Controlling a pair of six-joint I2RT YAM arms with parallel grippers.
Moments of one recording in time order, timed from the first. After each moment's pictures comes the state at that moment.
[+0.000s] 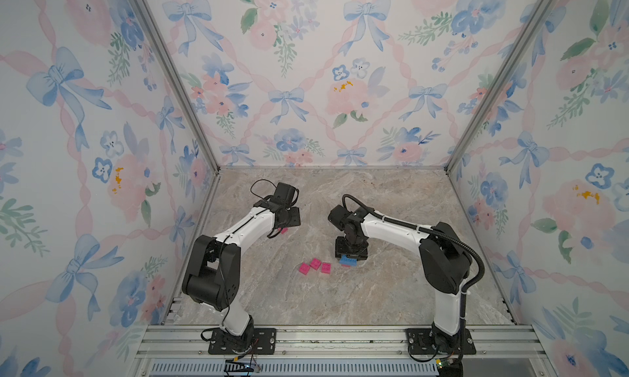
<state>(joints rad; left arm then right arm) -0.34 1.66 1.17 -0.55 -0.11 -0.43 0.79 1.98 1.48 -1.03 -0.04 0.81</state>
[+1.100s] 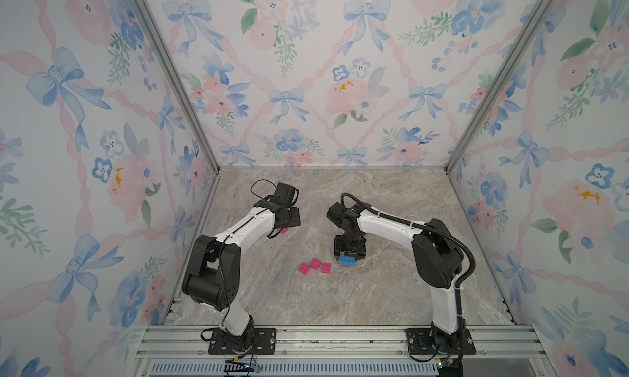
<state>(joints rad) -0.34 1.66 1.17 -0.55 -0.10 -0.43 0.76 2.05 1.56 -1.11 -0.11 0.80</state>
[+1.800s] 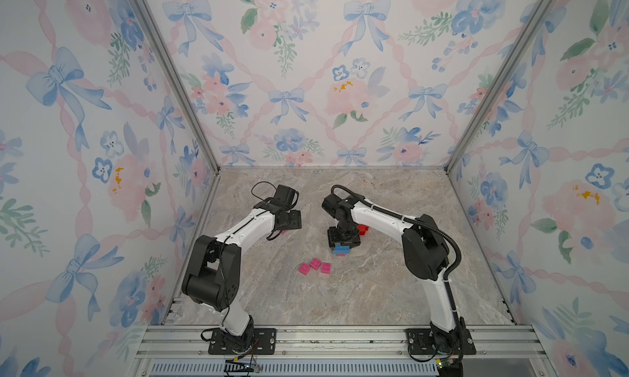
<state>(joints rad) -0.34 1.66 1.14 -0.55 -0.11 -0.39 0.74 2.18 1.78 -1.15 -0.06 0.60</state>
